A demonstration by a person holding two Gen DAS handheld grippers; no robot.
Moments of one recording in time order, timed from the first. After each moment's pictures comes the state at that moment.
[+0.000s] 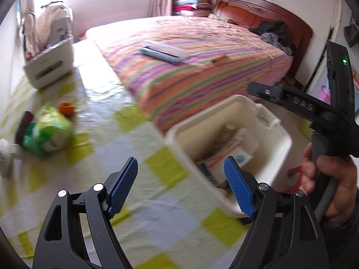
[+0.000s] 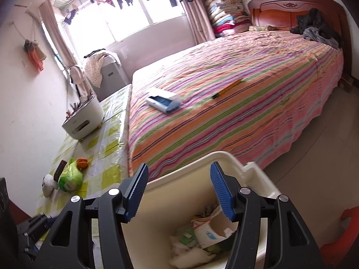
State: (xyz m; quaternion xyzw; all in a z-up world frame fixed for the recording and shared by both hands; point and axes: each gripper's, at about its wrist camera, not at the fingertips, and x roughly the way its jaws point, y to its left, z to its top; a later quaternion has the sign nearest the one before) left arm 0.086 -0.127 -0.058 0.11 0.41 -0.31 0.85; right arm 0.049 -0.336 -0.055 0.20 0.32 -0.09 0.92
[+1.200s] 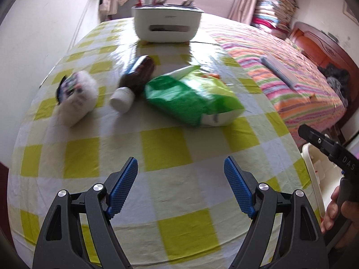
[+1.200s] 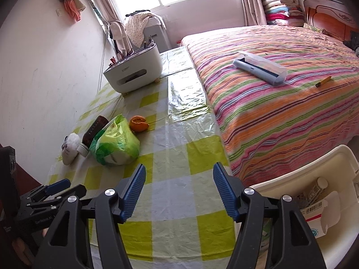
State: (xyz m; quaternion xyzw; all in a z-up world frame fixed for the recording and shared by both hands) left arm 0.167 0.069 -0.079 -0.01 0.45 -0.12 0.88; right arm 0.139 -0.170 -0.085 0.14 0.39 0.02 0.91
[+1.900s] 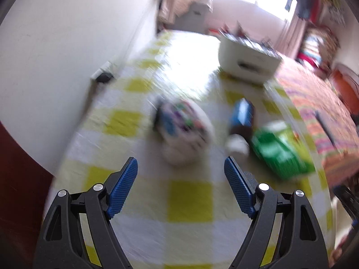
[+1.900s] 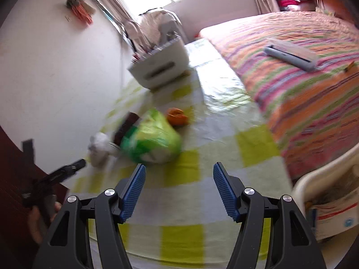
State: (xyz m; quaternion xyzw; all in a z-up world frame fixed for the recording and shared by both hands) left arm 0.212 0.203 -0.055 -0.06 0.40 0.03 0.91; right arm 0.155 -0.131 -0.085 0.21 0.37 0.12 0.90
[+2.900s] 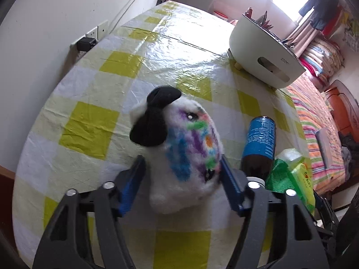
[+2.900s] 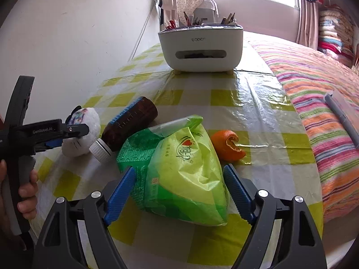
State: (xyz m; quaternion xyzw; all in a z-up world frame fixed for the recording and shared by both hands) left arm 0.302 0.213 -0.101 -0.16 0.48 -0.02 0.86; right arm 0.254 -0.038 -0.116 0.03 0.43 0.14 0.89
